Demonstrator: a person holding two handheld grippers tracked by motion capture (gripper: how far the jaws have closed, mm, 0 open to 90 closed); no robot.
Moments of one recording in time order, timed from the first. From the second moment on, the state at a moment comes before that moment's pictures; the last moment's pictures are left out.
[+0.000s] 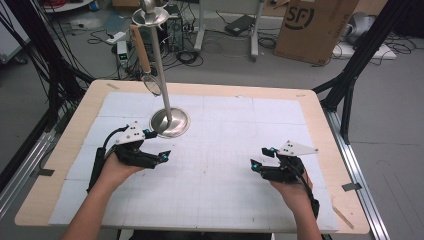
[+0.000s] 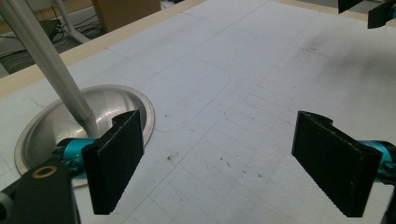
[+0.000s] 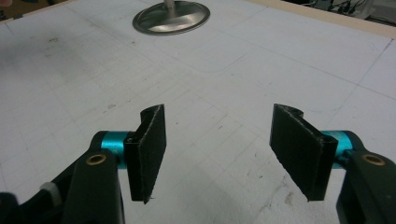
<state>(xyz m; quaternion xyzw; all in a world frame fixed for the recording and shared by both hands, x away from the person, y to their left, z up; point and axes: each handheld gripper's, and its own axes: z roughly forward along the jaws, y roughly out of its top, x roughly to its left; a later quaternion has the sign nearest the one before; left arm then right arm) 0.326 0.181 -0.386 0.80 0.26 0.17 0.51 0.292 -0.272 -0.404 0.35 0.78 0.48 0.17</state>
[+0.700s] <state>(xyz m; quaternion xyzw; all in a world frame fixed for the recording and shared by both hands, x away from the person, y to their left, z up) 0.327 0.184 -0.386 0.80 0.27 0.17 0.51 0.292 -0.272 -0.404 0.35 0.79 0.48 0.17</state>
